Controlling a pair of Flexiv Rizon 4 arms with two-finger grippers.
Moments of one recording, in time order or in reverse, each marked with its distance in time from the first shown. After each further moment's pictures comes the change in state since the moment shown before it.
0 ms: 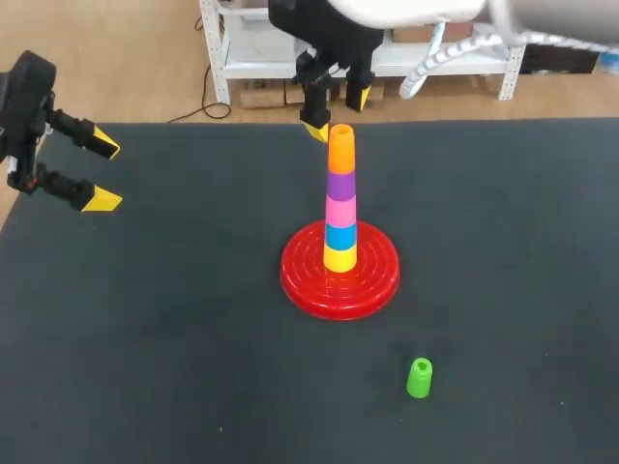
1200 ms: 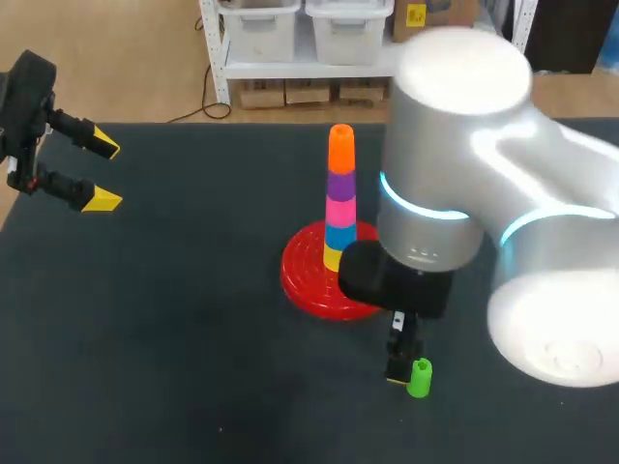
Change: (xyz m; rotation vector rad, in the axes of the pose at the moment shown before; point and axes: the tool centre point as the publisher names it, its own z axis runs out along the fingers) left arm 0.000 0.000 0.000 0.000 0.000 0.000; right arm 0.181 0.098 0.195 -0.097 0.036 -0.377
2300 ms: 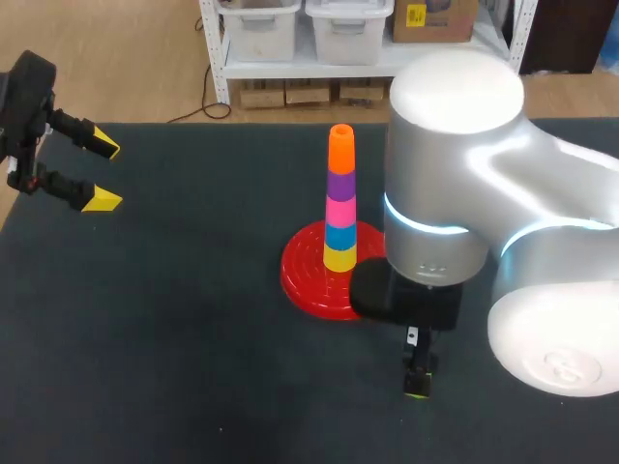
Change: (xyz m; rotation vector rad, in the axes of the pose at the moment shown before) left arm 0.000 0.000 0.000 0.000 0.000 0.000; right arm 0.024 0.005 0.009 -0.001 0.087 -0.040
